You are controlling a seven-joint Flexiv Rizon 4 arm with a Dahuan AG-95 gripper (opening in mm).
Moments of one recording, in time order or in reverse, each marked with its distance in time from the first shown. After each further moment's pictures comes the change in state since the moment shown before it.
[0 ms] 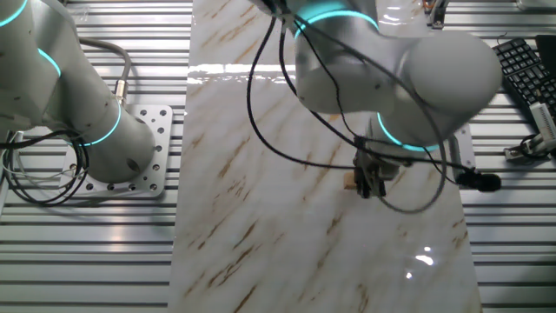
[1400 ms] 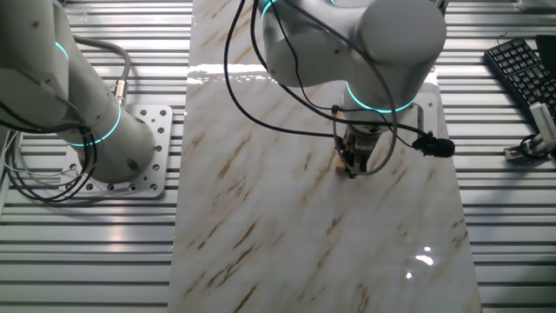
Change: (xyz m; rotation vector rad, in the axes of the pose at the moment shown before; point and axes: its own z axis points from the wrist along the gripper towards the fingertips) arm 0.010 0.031 0.024 0.026 -0.055 0.095
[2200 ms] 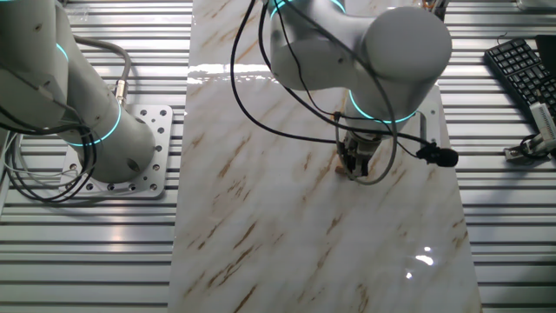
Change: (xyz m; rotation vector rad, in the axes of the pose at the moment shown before) arm 0.001 0.000 0.001 -0.036 0.014 -0.038
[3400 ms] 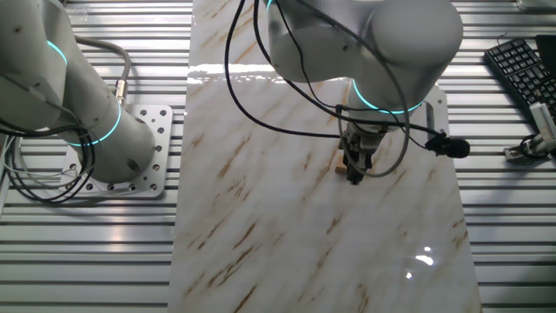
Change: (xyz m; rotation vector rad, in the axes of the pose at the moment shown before) arm 0.002 -0.001 -0.032 0.003 0.015 -0.038
